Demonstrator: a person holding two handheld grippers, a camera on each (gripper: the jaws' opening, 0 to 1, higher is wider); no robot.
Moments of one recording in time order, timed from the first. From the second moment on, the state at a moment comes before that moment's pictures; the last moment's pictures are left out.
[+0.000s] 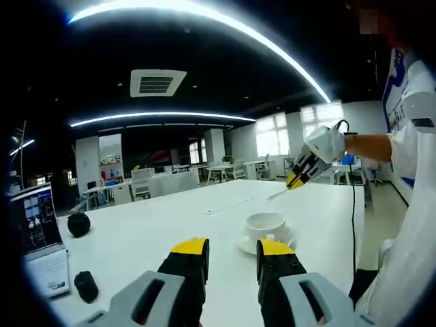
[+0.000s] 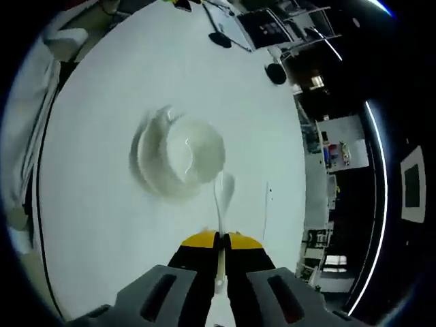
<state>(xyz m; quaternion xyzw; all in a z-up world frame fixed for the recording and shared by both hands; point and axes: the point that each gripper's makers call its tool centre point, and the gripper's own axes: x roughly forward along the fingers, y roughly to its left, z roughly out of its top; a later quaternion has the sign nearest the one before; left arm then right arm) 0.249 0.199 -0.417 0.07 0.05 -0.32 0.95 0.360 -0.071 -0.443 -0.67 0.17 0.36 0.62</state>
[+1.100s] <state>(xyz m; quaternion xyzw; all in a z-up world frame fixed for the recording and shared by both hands) 0.239 0.192 -0.426 0.06 0.06 -0.32 0.94 0.372 -0.013 -0.501 -0.77 0.18 0.44 0.42</state>
